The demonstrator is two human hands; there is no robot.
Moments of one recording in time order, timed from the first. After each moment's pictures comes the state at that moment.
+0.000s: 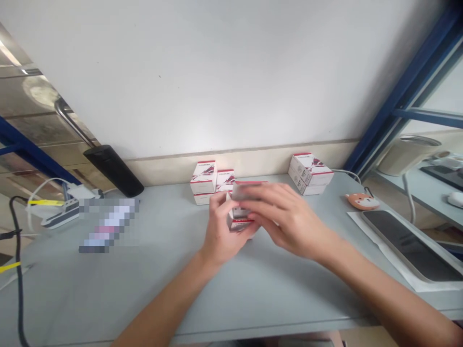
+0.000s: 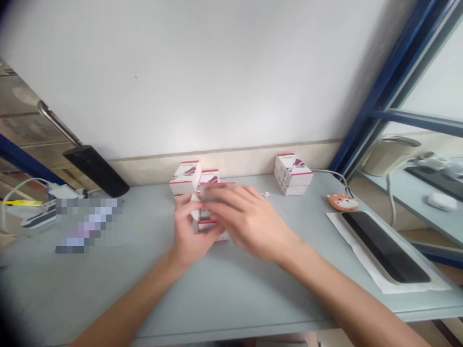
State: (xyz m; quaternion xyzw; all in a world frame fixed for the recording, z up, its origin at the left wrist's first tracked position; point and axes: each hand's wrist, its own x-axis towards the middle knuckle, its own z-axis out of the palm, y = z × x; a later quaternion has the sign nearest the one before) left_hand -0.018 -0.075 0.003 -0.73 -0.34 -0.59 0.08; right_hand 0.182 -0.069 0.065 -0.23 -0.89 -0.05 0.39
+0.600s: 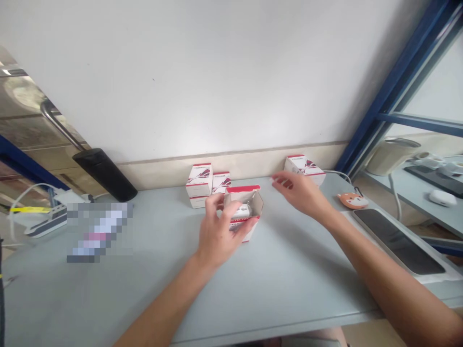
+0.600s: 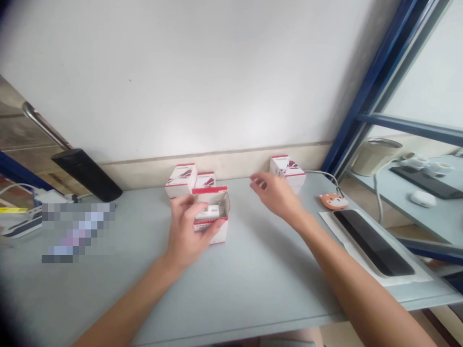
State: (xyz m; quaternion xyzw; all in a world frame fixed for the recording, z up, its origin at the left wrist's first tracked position) left_hand -0.022 -0.077 0.012 -0.75 -0.39 -0.51 0.16; right_hand 0.230 -0.002 0.037 -0.53 -0.77 0.09 0.35
